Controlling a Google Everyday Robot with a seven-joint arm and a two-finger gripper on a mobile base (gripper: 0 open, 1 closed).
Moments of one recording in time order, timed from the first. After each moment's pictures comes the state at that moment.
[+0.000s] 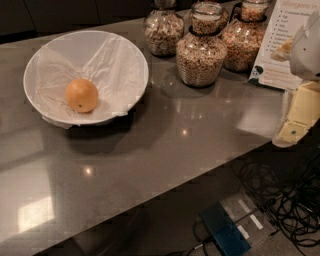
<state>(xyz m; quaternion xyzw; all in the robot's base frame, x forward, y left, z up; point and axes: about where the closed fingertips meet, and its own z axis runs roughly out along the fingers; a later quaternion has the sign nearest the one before) 0.438 -0.217 0.976 -0.60 0.78 -0.03 0.16</state>
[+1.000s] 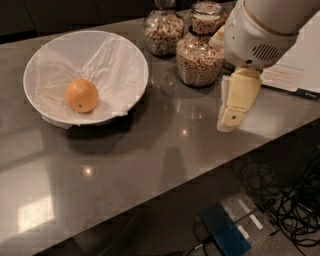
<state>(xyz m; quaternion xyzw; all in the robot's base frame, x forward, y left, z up) 0.471 -0.118 0.983 -0.68 0.71 -0.02 0.19</state>
